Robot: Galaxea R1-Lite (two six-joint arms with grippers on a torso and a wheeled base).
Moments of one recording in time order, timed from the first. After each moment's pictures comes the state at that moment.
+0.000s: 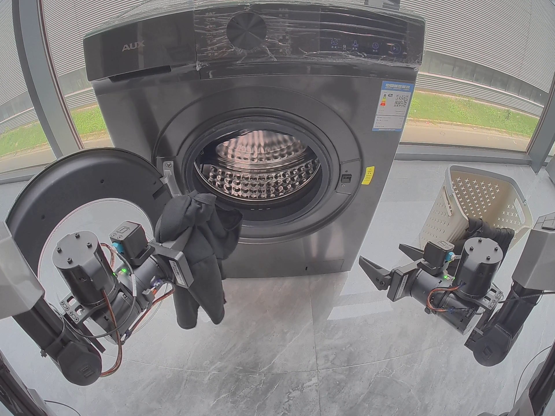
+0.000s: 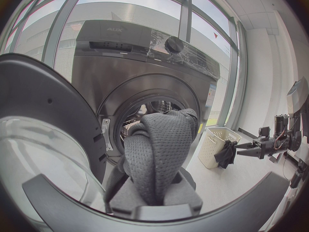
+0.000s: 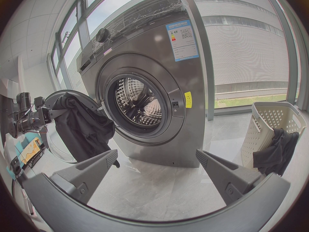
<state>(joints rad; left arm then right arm) -0.47 1.82 -0.31 -1.55 0.12 -0.05 0.48 2.00 -0.33 -1.55 -0.04 0.15</state>
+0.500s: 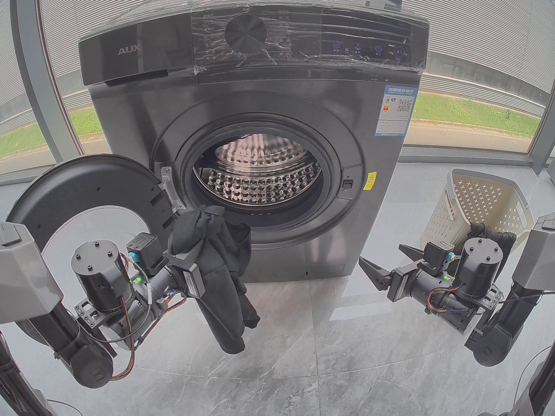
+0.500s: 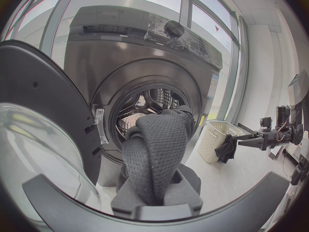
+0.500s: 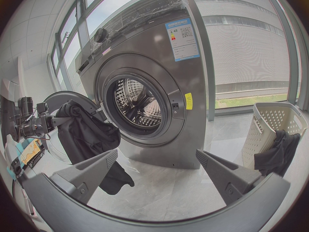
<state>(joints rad) -0.50 1.89 -0.32 -1.55 0.14 -0.06 0.48 2.00 -0.33 -1.55 -0.03 0.15</state>
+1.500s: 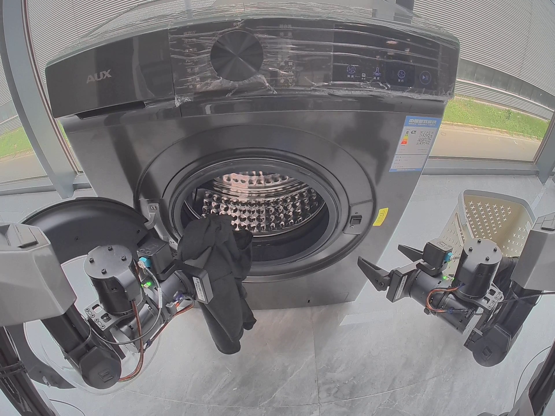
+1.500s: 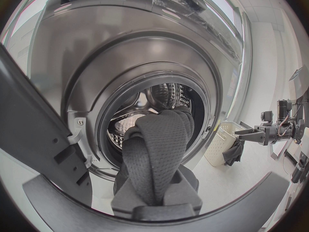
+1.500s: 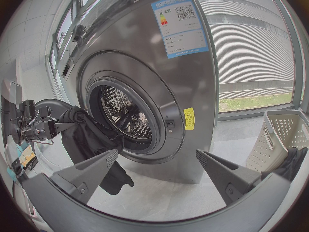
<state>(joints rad) -0.51 1.94 -0.33 -1.55 0.14 -0.06 0.49 2.00 -0.33 -1.55 -0.03 0.15</state>
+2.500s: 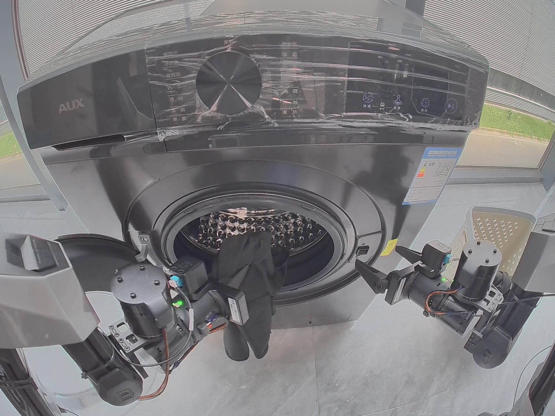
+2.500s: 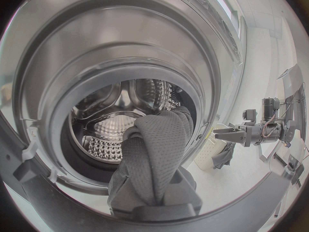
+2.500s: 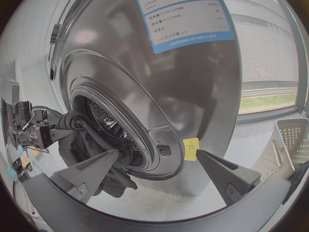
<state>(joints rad) -0.68 1.98 -0.35 -1.55 0.19 -0.11 0.50 2.00 -0.32 -1.55 -0.03 0.15</state>
